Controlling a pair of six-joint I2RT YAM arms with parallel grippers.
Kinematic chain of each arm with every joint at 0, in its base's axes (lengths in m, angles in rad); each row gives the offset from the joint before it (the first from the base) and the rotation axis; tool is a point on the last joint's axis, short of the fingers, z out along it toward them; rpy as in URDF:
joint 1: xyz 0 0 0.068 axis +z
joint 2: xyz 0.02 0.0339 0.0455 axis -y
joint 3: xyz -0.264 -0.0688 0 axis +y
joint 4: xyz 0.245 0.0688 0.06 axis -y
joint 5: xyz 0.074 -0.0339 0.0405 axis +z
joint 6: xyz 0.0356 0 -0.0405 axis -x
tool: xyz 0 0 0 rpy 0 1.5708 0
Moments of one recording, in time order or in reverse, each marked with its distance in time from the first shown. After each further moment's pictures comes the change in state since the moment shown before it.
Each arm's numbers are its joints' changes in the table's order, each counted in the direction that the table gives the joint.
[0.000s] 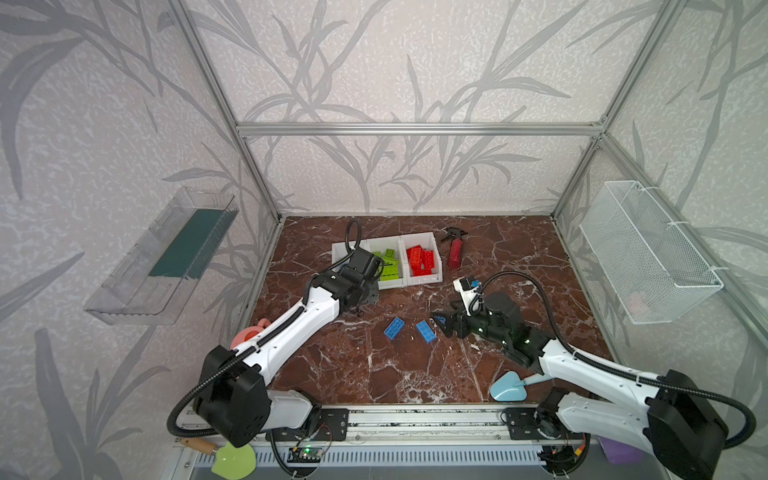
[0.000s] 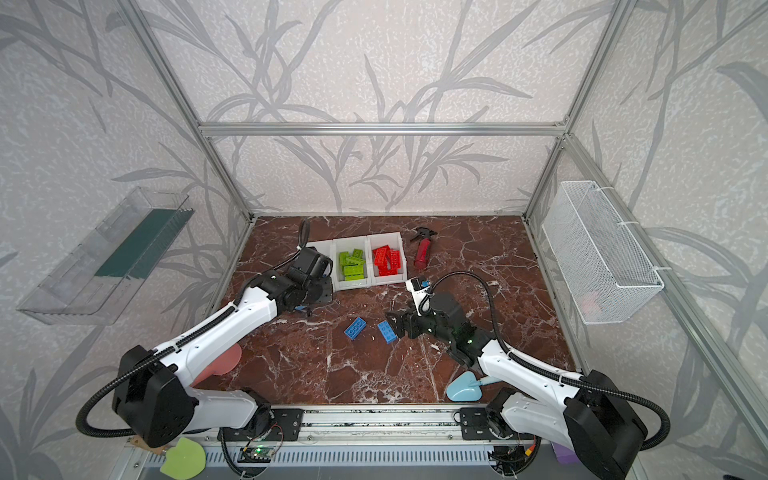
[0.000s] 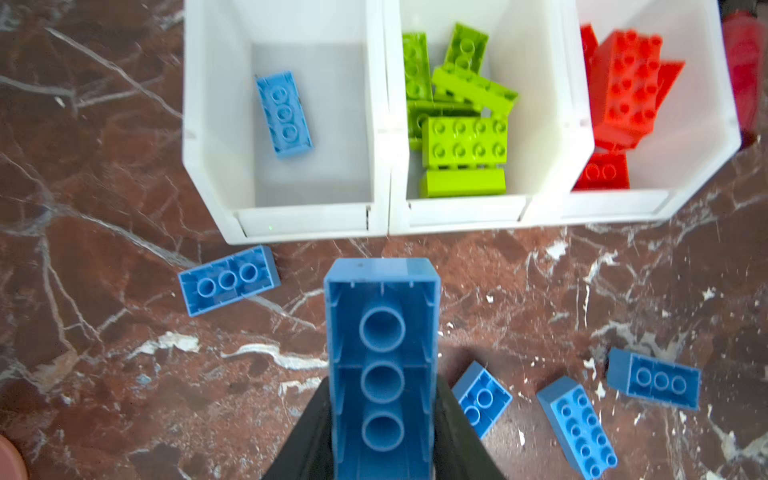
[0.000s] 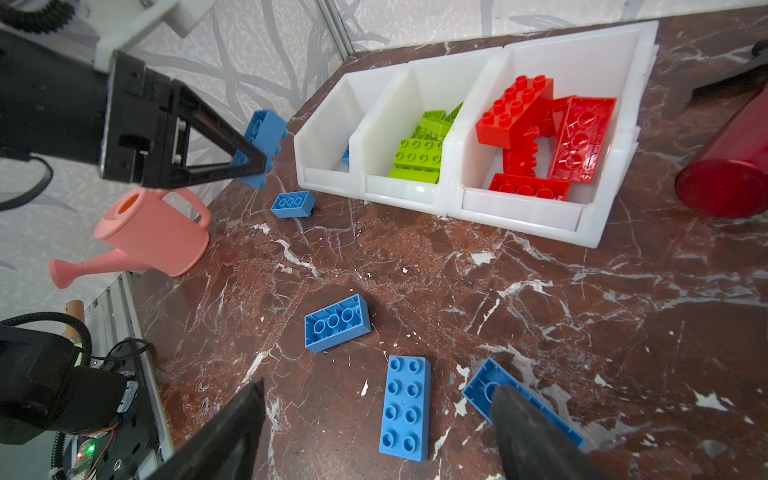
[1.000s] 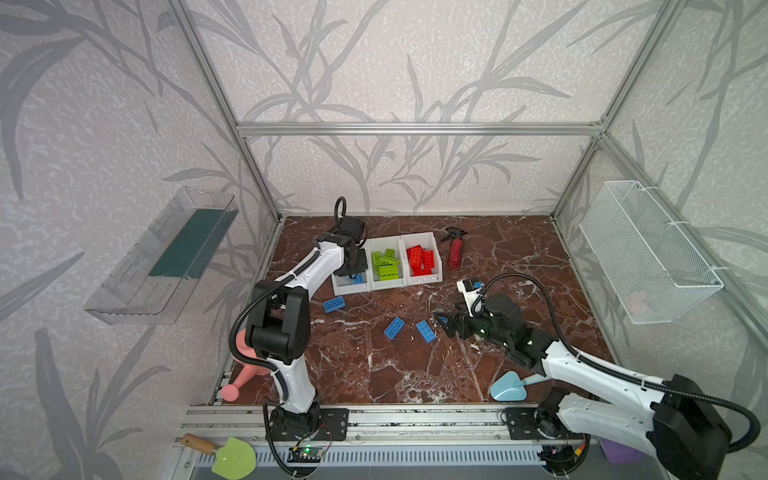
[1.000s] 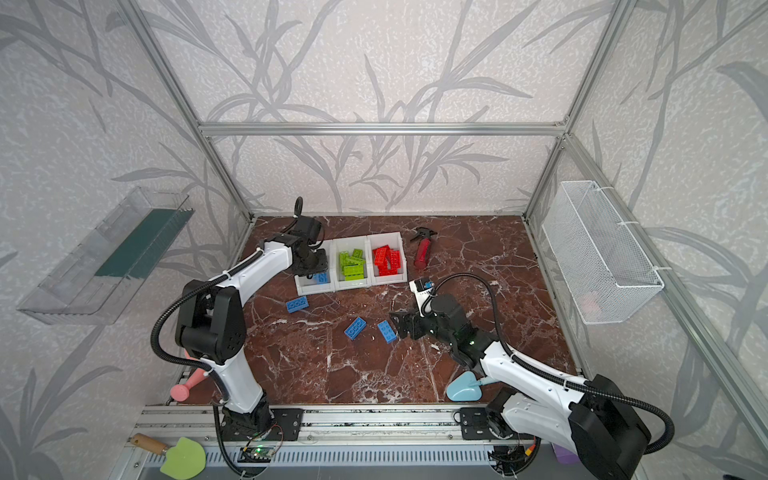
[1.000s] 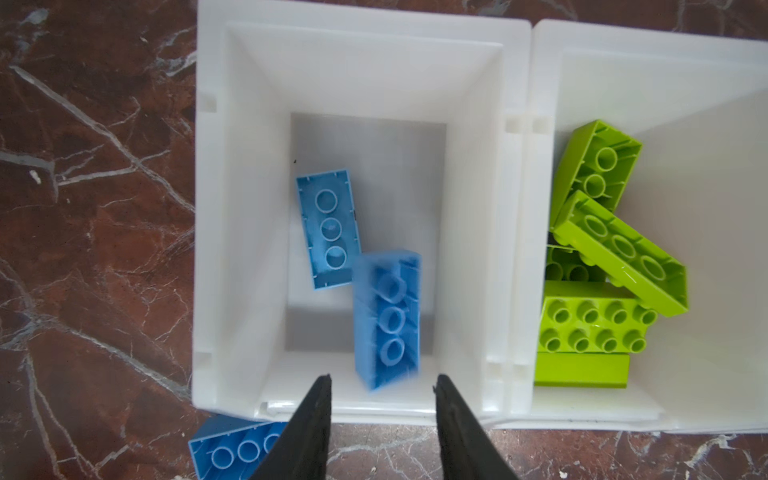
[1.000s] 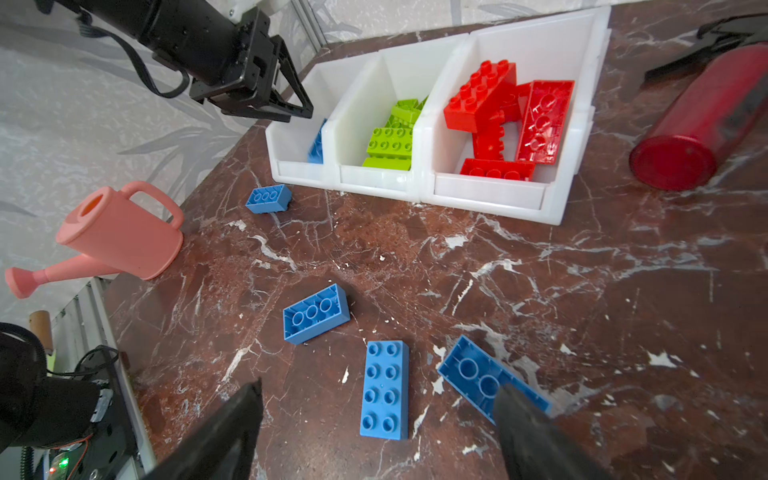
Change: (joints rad) left arm 0.261 -0.465 -0.338 -0.011 -0.115 -0.142; right arm 0.000 0.028 -0.002 -0.081 -0.070 -0.007
